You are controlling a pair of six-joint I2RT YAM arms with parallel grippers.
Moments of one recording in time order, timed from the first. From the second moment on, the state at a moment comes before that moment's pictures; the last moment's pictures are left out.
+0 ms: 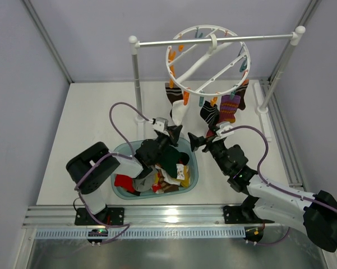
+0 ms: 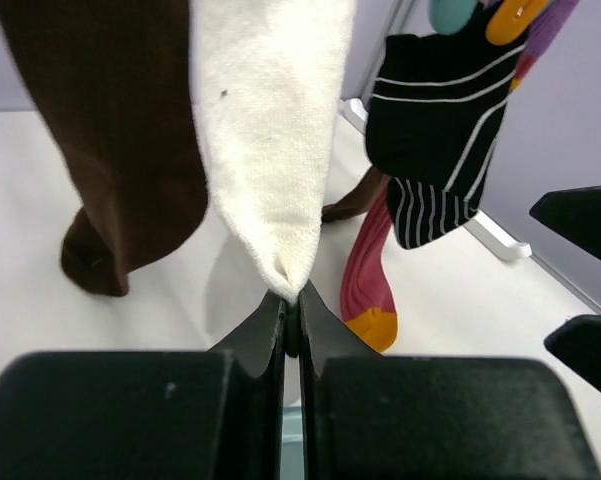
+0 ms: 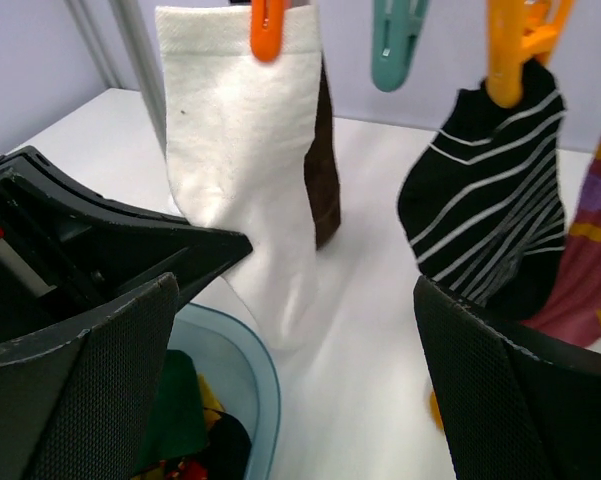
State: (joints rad) left arm -0.87 1.79 0.66 1.29 -0.27 -0.26; right arm 0.76 0.94 0.32 0.72 0.36 0.08
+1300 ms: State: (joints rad) left arm -0.87 1.63 0.47 1.30 -0.25 -0.21; right arm 1.06 1.58 1.25 0.33 1.16 0.00
